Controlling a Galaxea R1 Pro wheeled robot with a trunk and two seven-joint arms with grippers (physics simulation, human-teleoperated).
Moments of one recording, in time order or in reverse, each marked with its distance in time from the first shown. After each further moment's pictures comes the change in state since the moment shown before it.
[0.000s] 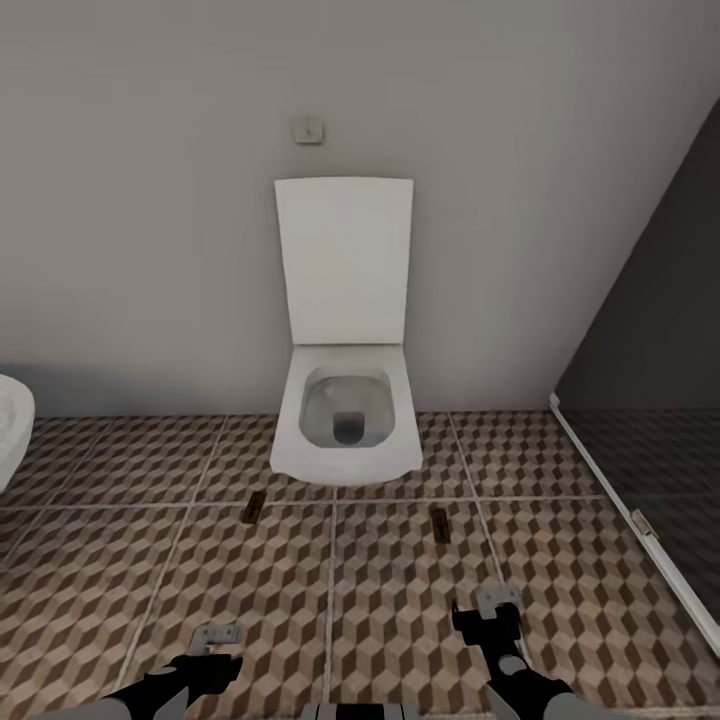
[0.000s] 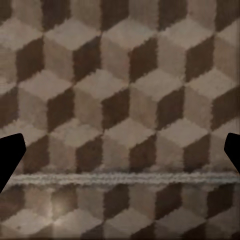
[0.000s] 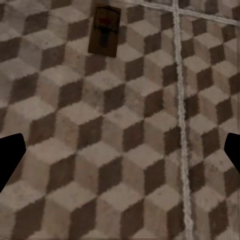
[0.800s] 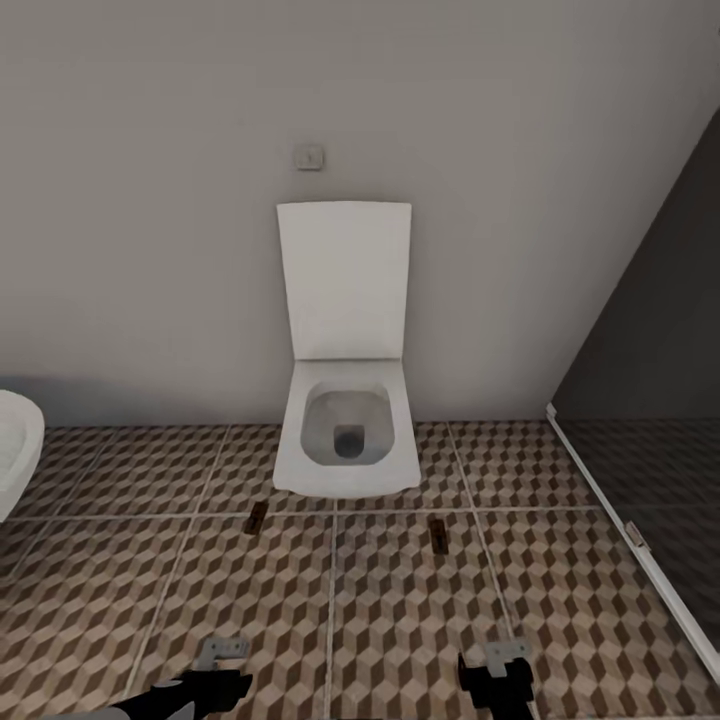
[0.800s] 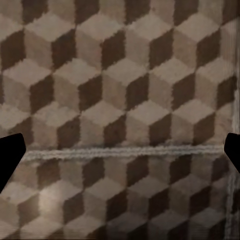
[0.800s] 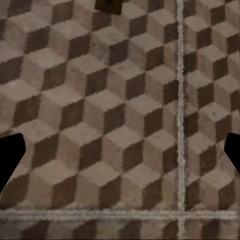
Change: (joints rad) left arm 0.007 0.003 0.000 -0.072 0.001 0.002 0.000; right arm 0.123 0.001 0.000 0.000 -0.001 -0.028 0.000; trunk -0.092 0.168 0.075
